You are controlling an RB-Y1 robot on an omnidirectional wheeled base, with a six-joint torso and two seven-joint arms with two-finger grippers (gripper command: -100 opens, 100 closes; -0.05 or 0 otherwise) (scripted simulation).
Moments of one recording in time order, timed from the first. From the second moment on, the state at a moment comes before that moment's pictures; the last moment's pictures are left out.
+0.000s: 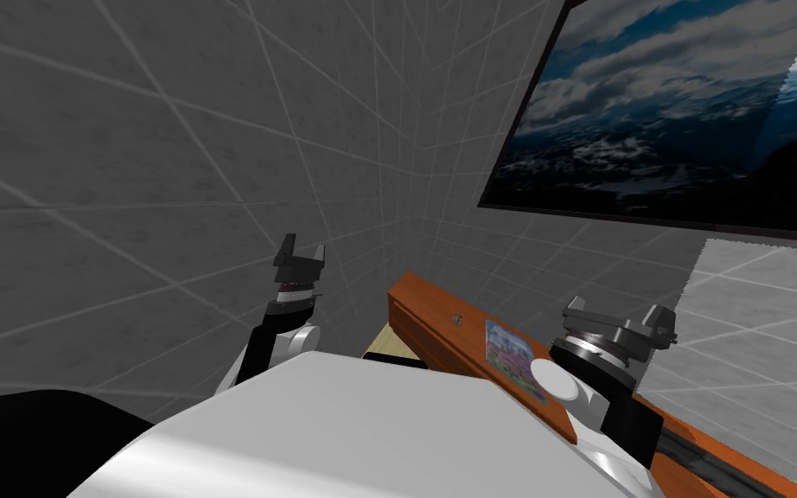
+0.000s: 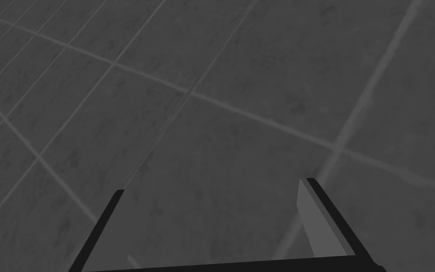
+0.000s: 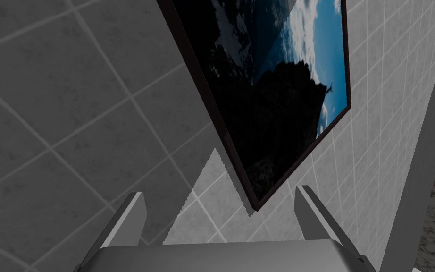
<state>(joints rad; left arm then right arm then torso) 0.52 0.04 0.07 -2.40 0.07 -0.43 0.16 0.41 -0.25 -0.43 -1.92 -0.96 -0.64 0.22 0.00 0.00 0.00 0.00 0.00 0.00</state>
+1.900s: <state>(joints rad) 0.52 0.04 0.07 -2.40 0.07 -0.43 0.16 0.35 -0.36 -0.62 -1.67 -1.50 -0.65 0.42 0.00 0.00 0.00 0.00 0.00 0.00</state>
